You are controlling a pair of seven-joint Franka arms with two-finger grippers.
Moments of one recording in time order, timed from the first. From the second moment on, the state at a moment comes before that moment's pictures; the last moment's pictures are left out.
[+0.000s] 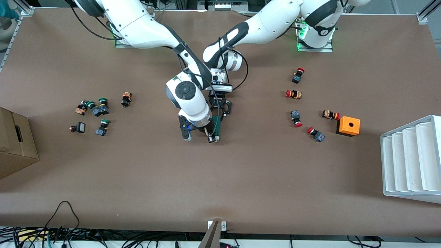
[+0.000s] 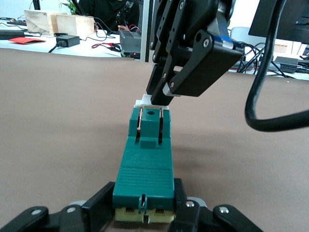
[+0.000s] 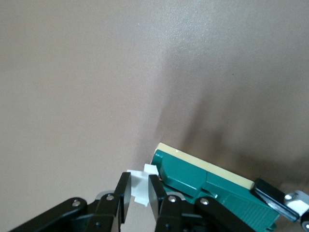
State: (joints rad) left arm -0.69 0.94 -0.41 -1.74 2.07 1.98 -2.63; right arm 0.60 0.80 0.09 -1.51 -0.05 2.60 1.94
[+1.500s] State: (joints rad) left arm -0.69 0.94 -0.41 -1.73 2.06 1.98 -2.63; right arm 0.29 0.38 0.12 -1.52 0.00 1.96 1.22
